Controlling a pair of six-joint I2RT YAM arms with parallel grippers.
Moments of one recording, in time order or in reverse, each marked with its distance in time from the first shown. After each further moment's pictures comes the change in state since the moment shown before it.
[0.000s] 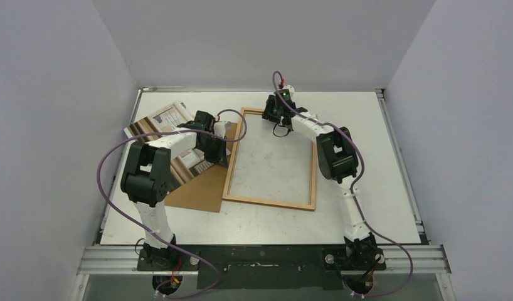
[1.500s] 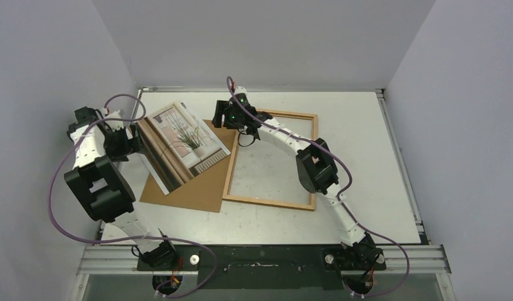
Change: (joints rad) left arm 0.795 -0.122 0.224 -0.385 -0.024 0.301; right arm 0.278 0.022 0.227 -0.088 -0.059 -0.001
